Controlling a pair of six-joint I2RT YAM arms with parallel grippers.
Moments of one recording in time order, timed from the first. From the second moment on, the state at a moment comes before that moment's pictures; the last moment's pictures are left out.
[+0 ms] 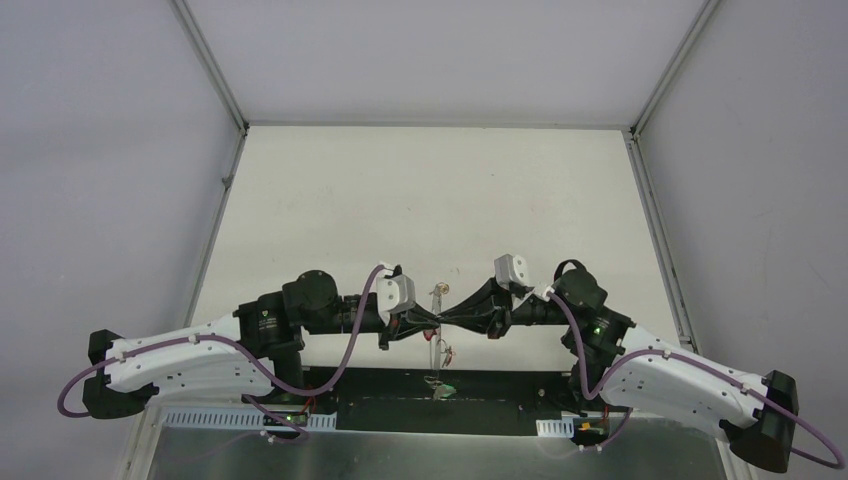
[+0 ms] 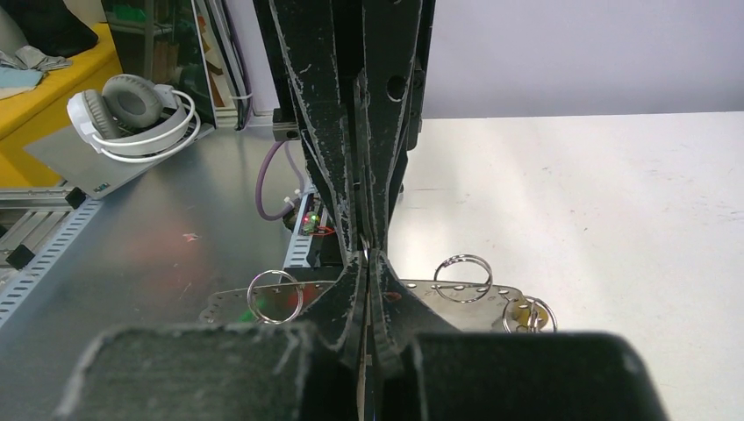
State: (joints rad) left arm -1.28 0.72 0.73 -0.07 0.16 -0.06; right arm 1.05 0.70 0.51 0.32 -0.60 0.13
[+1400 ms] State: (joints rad) left arm -1.28 1.31 1.72 -1.31 0.15 -0.04; right arm 1.05 0.81 0.50 0.49 -0.59 0.21
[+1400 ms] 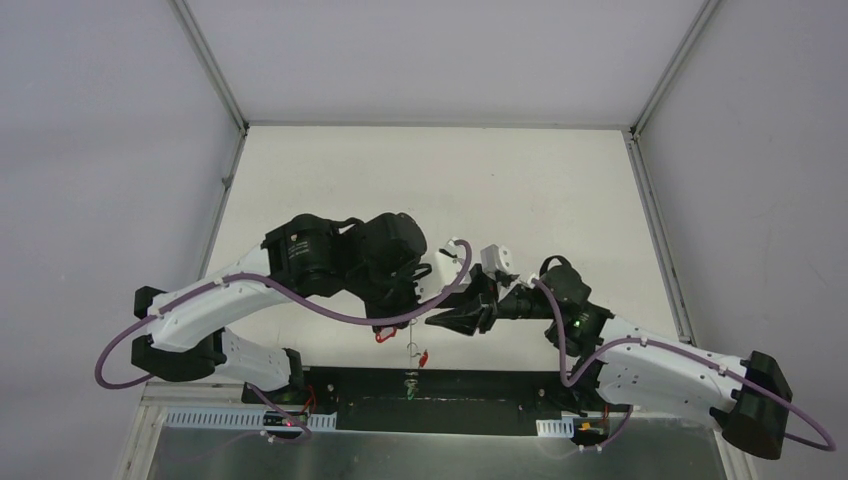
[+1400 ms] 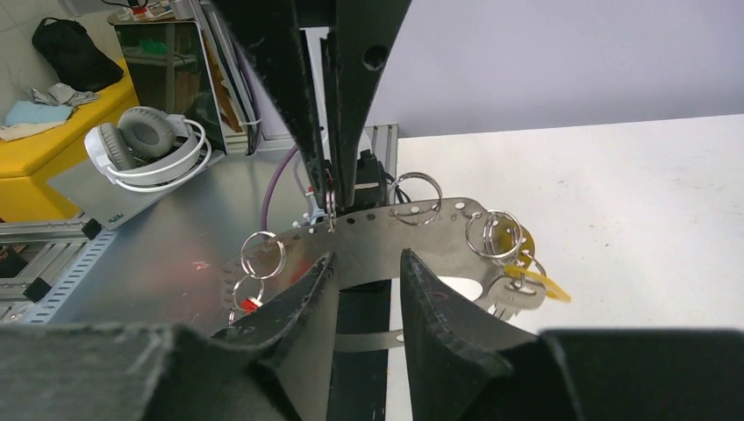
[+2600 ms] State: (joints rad) left arm -1.28 1.35 1.74 -1.36 0.15 -0.05; right arm 1.11 0.98 0.50 0.71 -0.63 0.30
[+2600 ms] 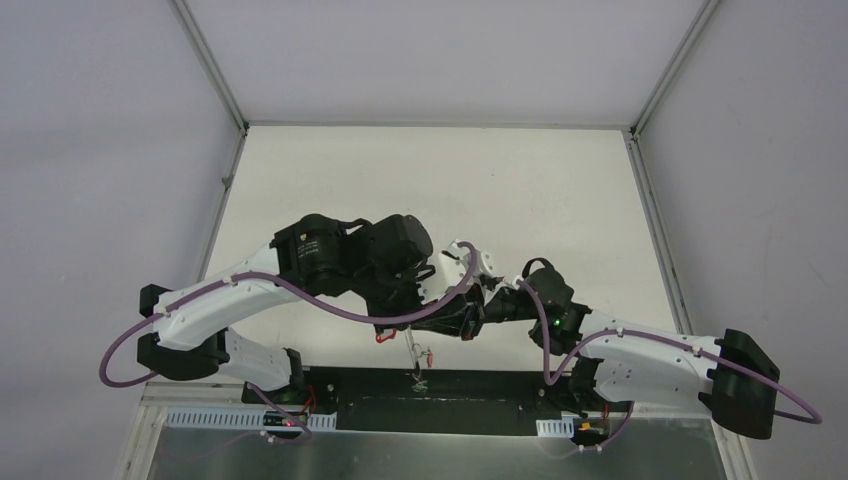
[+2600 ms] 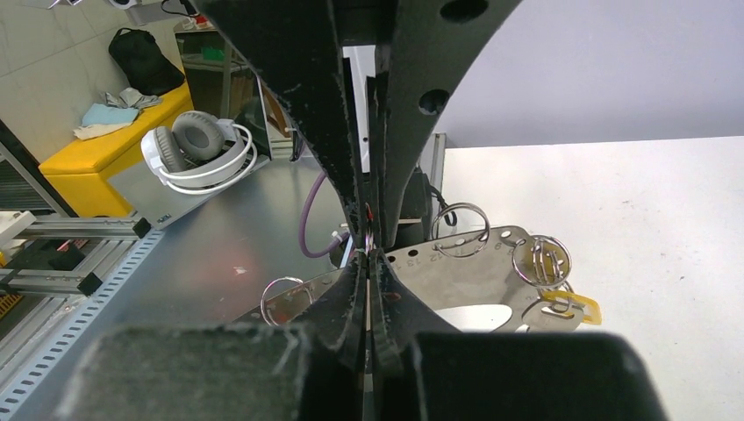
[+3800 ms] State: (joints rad) left arm -1.28 0.63 0.84 -0.38 0.12 -0.15; right arm 1.11 0.94 0.48 0.67 -0.63 0.29
